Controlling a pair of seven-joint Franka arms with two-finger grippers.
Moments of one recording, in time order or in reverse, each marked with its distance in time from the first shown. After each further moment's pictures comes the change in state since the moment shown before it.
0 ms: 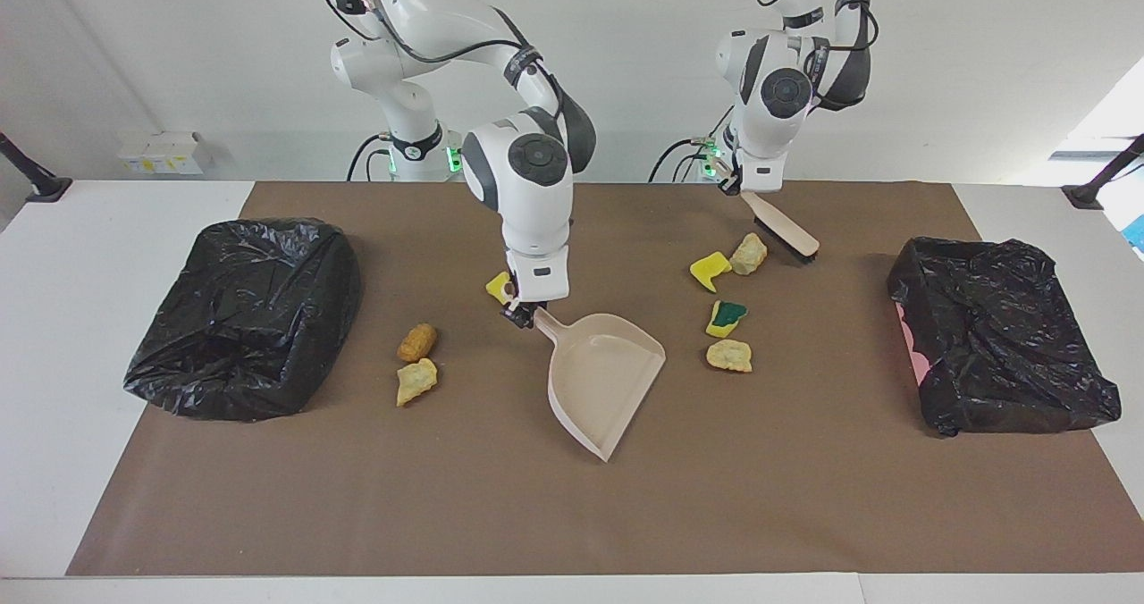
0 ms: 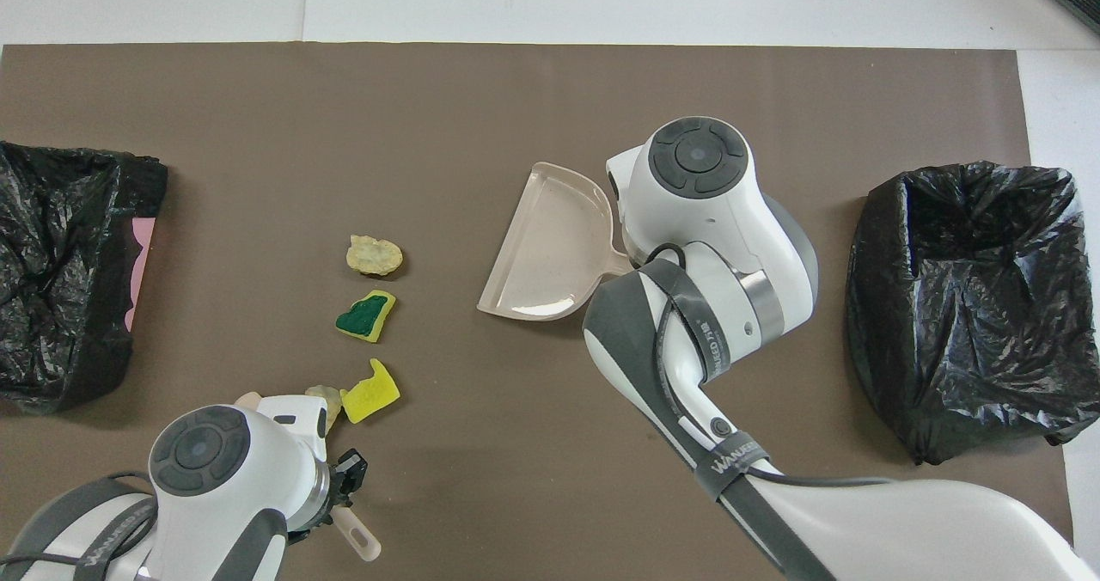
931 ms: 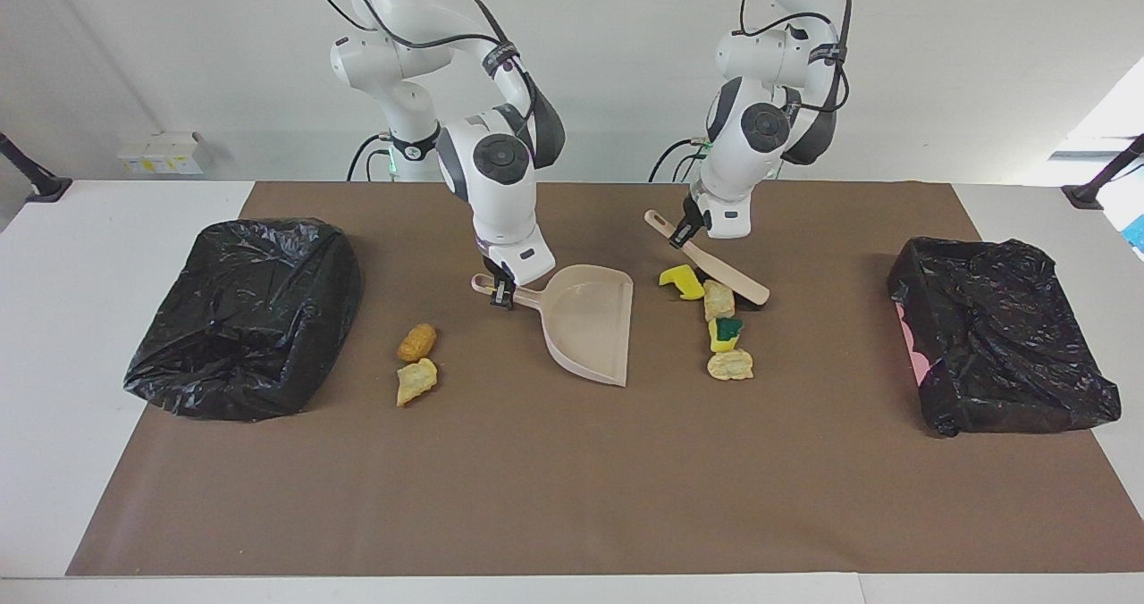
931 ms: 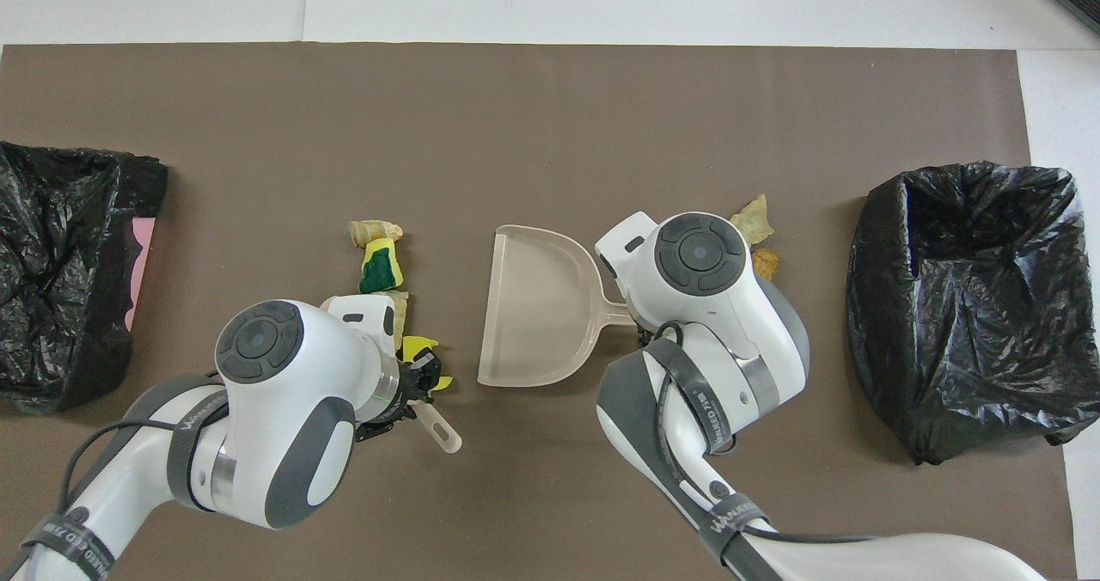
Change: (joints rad) left arm -0.001 0.328 -0.032 0.277 -0.069 0.237 0.075; right arm 0.030 -0.114 0.008 -0.301 -0.001 0.242 -0.174
